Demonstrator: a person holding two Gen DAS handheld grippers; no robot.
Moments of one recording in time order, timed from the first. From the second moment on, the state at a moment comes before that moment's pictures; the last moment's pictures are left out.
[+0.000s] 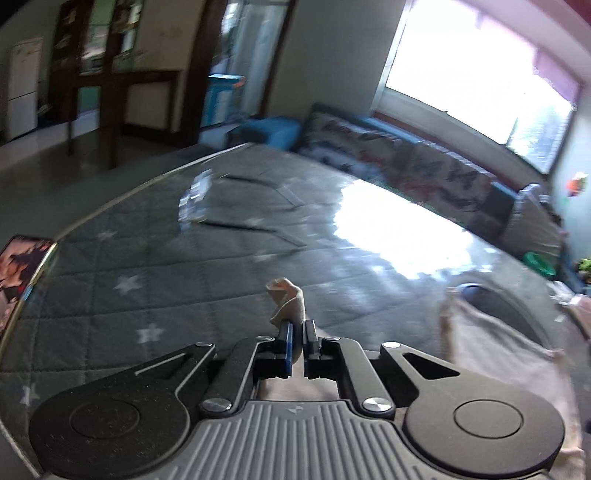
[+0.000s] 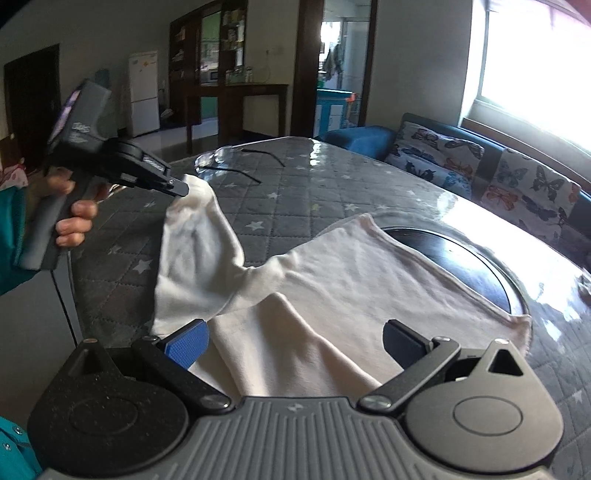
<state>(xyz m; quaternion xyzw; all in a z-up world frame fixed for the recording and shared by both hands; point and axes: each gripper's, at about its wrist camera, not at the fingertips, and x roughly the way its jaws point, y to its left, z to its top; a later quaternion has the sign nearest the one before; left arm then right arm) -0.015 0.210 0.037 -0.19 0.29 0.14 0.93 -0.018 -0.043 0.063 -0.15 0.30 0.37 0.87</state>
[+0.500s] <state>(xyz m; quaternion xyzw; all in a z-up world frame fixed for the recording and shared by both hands) -0.039 0.092 0.071 -0.20 0.29 -0.10 0.93 -0.006 -0.100 0.077 -0.08 0.31 0.31 0.89</state>
